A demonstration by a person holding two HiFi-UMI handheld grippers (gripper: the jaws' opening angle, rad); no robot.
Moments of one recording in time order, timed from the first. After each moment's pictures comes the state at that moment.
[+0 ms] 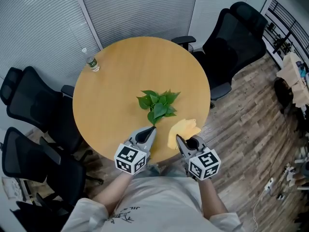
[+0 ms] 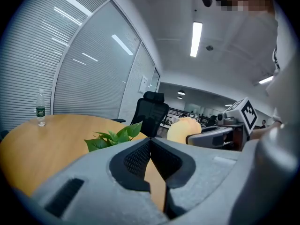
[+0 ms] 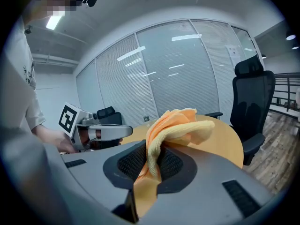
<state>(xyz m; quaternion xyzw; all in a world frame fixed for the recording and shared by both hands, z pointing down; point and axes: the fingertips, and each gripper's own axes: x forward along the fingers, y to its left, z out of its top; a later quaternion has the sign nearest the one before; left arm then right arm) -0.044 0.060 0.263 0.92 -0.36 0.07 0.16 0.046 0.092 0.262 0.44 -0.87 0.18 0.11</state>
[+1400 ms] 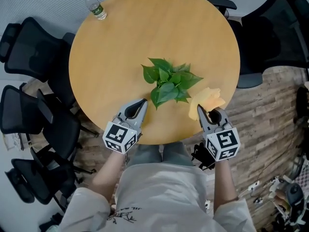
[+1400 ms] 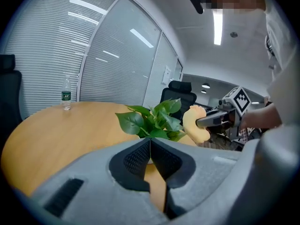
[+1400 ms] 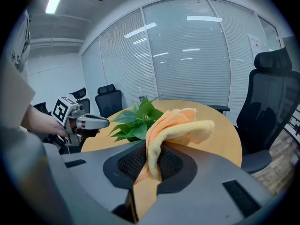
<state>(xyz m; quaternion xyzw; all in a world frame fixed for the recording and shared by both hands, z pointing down) -0.086 0.002 0.370 0.85 -0.48 0.11 0.20 0.102 -0.022 0.351 0.37 -0.88 0.17 0.24</state>
